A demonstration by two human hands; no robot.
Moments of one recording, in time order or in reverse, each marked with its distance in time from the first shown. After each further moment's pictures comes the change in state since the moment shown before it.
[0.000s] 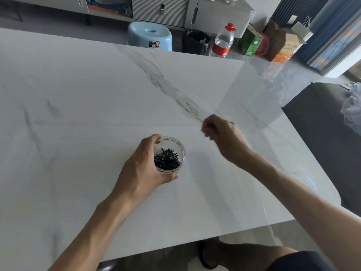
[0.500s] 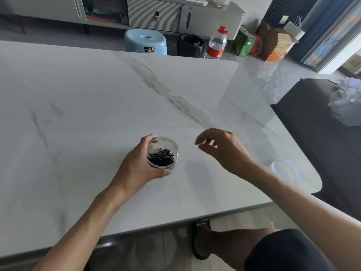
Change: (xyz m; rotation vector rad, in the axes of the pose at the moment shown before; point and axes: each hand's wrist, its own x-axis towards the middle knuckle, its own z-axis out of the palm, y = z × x) left_hand -0.018 0.009 0.002 -0.092 -0.075 -0.007; right_hand -0.068 -0.003 -0.023 0.020 -0.054 -0.074
